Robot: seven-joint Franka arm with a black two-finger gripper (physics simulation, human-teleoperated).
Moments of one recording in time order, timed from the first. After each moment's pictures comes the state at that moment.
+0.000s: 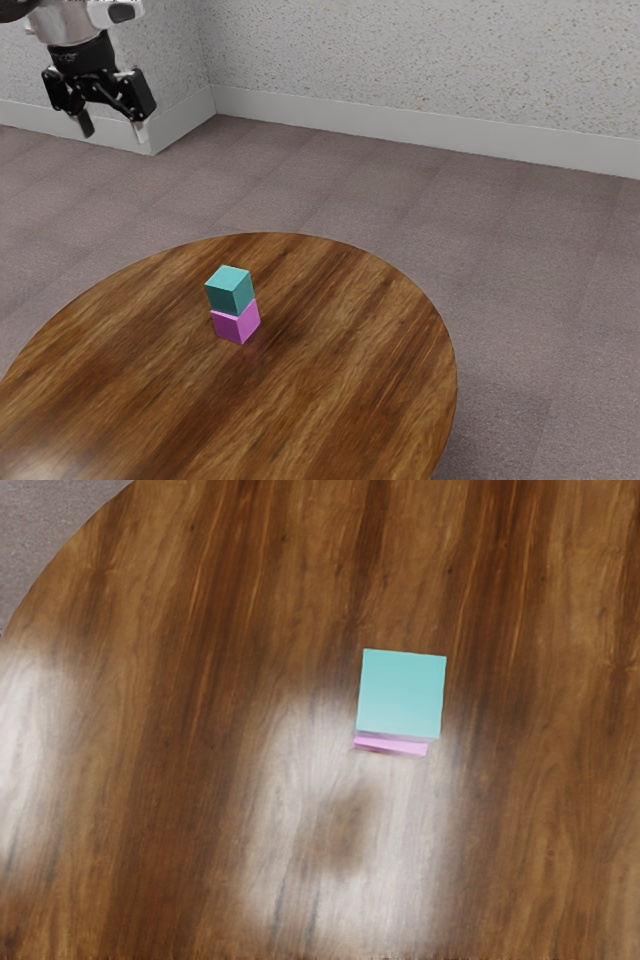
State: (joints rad) arm -0.09 -0.19 0.16 -1.65 0.07 1.55 -0.11
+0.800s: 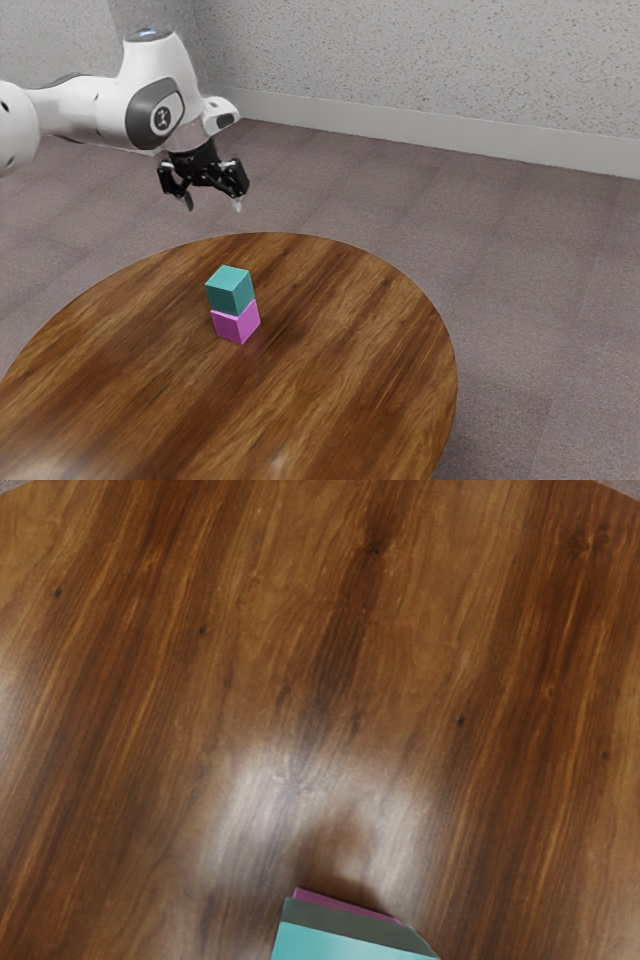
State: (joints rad) arm -0.06 0.19 0.15 -1.76 -0.03 2.10 -0.21
